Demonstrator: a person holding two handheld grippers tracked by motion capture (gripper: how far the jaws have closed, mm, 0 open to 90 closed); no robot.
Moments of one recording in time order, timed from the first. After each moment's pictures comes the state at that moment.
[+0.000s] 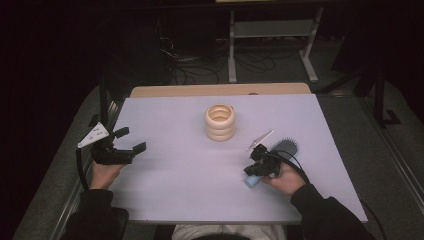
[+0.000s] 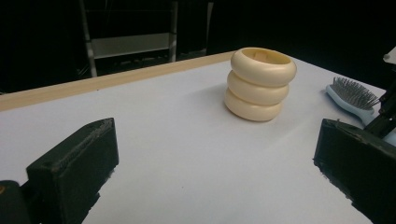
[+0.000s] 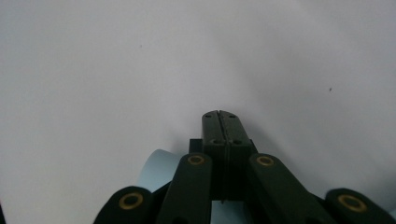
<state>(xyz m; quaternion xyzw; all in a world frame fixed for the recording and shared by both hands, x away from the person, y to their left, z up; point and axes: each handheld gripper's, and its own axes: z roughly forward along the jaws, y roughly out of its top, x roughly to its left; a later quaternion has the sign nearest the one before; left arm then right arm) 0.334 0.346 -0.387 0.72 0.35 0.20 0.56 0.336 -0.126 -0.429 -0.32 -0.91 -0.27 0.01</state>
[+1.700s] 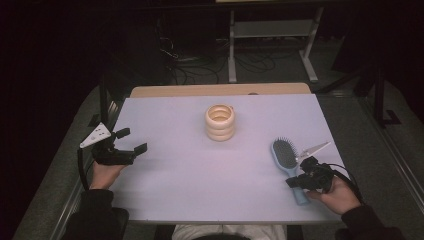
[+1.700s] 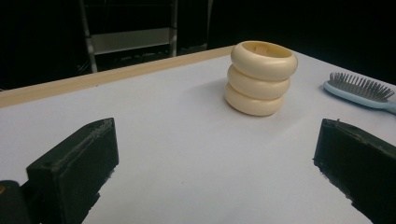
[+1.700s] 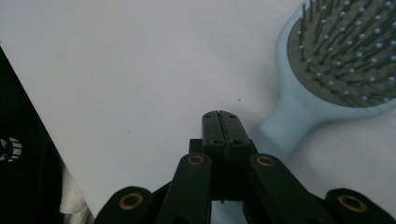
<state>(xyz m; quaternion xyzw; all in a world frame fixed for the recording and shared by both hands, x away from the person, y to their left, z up) 0.334 0.344 -0.388 0.73 0.35 0.20 0.55 0.288 -0.243 -0.421 -0.38 -0.88 -0.28 0.01</state>
